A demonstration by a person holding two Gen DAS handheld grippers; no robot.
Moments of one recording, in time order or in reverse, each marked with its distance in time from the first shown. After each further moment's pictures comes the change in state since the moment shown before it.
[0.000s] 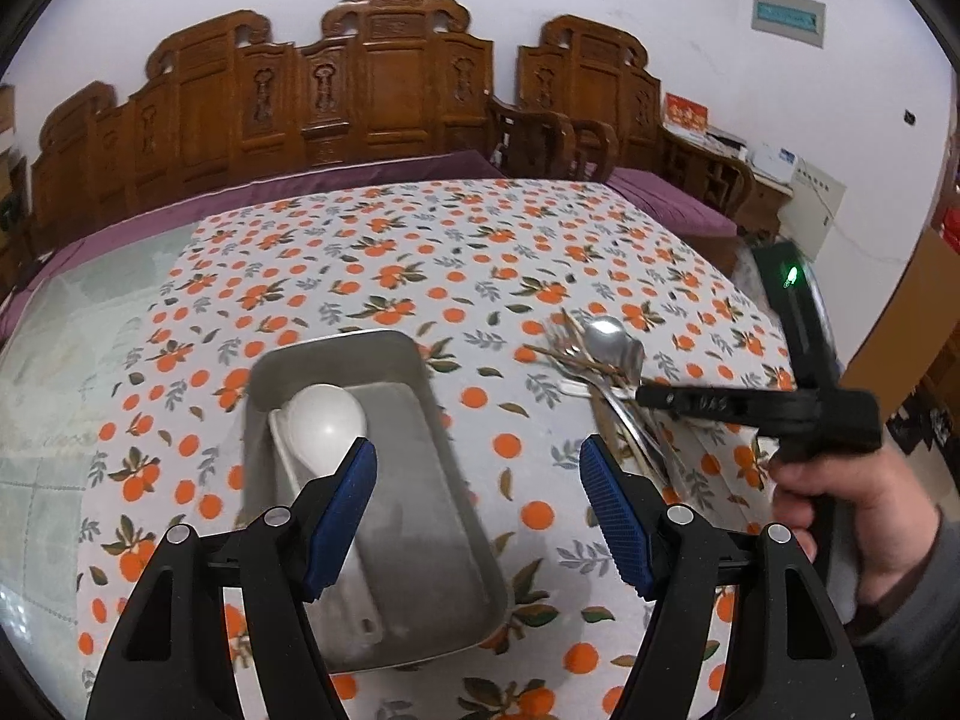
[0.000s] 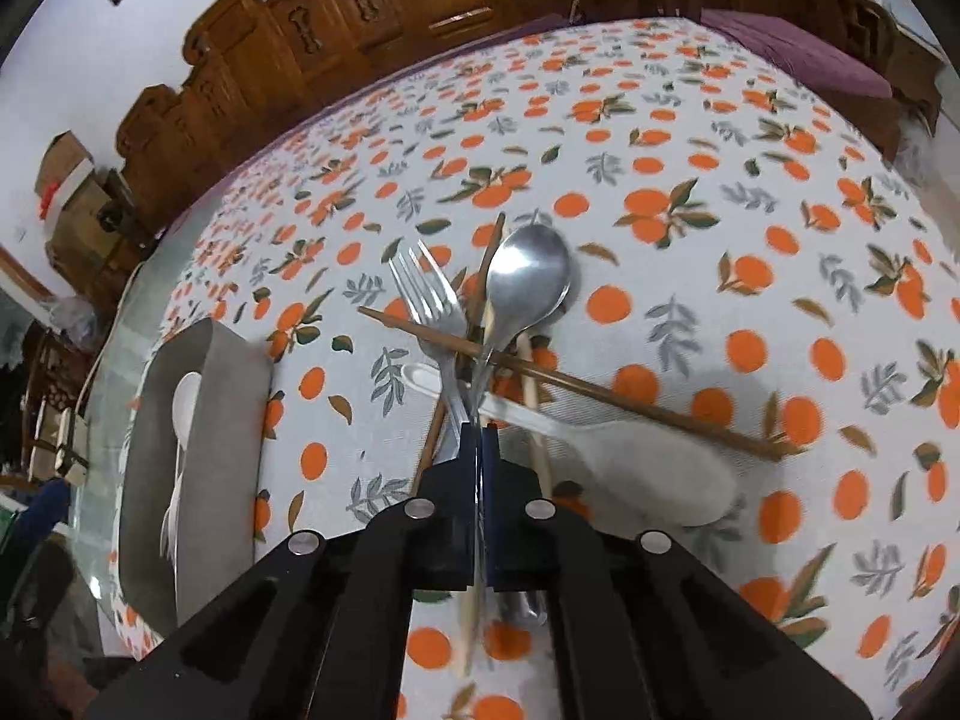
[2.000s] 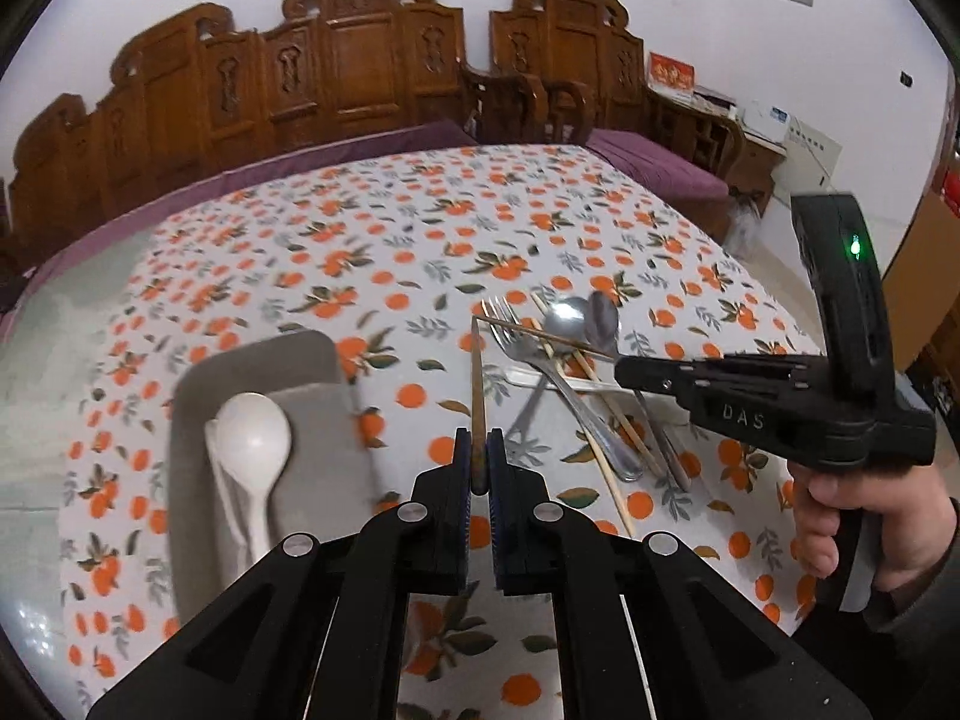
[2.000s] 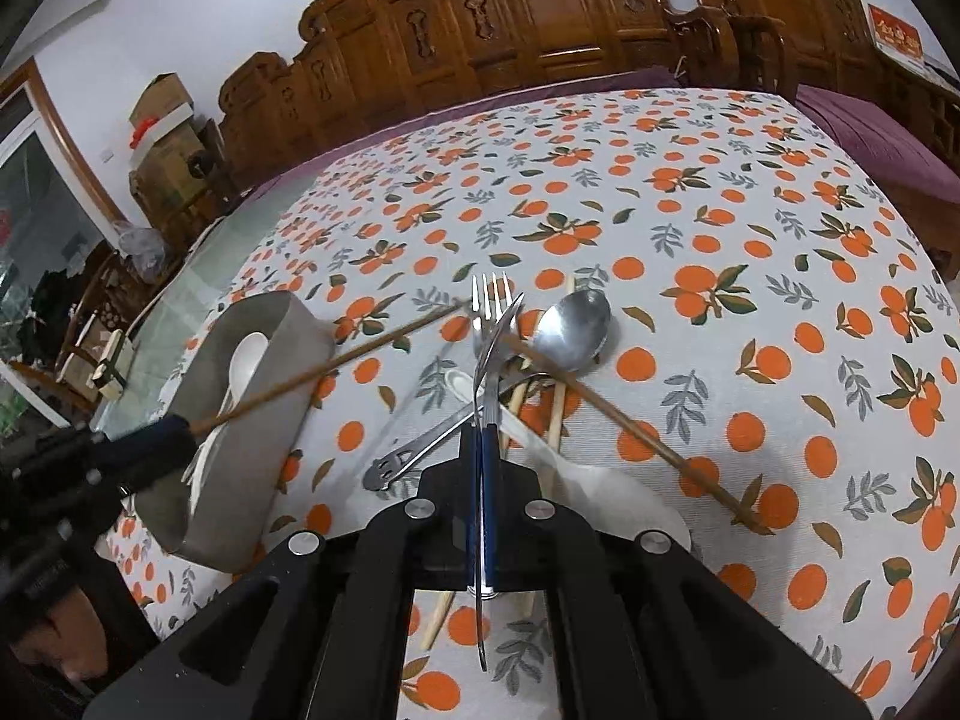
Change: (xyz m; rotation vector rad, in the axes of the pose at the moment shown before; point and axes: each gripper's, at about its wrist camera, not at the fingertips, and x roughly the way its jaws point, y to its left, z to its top) left arm 0.028 -0.039 0.016 0.044 0.071 0.014; right arm -0.021 0.000 0.002 -0.216 -0.051 0.143
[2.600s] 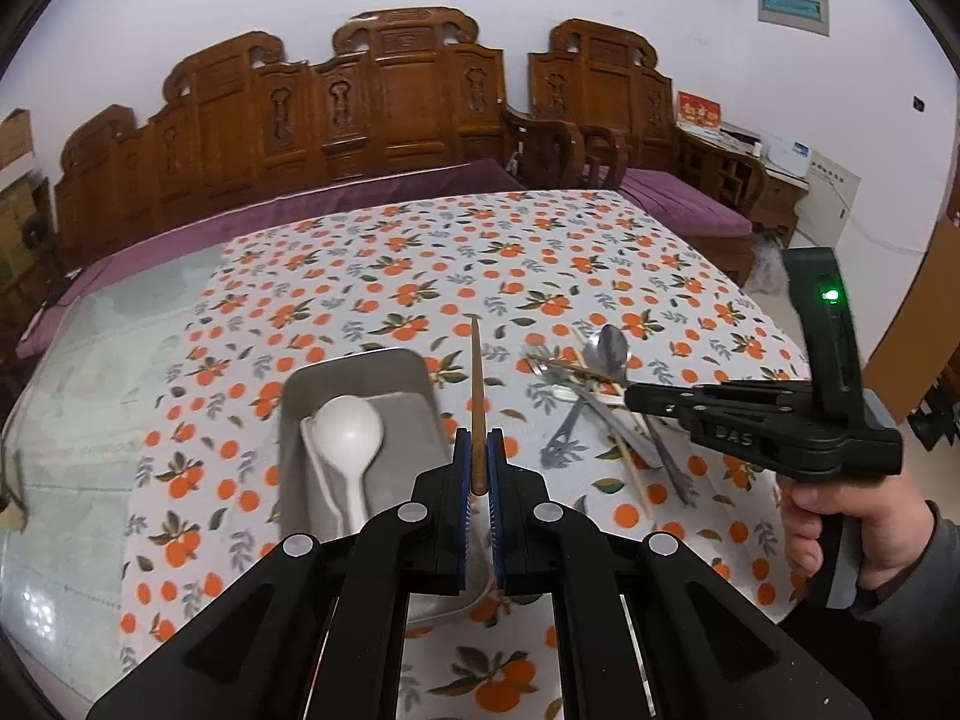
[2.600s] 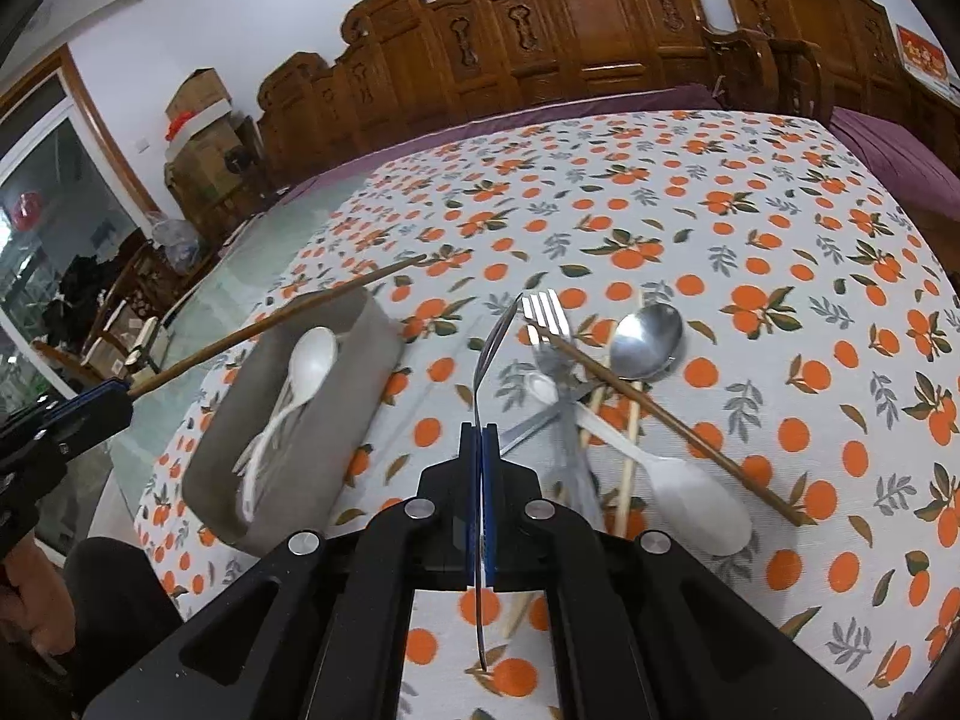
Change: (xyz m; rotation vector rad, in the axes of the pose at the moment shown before) left arm -0.066 0.021 -0.010 -0.038 -0.074 0.085; right arm -0.014 0.040 -0.005 -0.057 -0.024 0.074
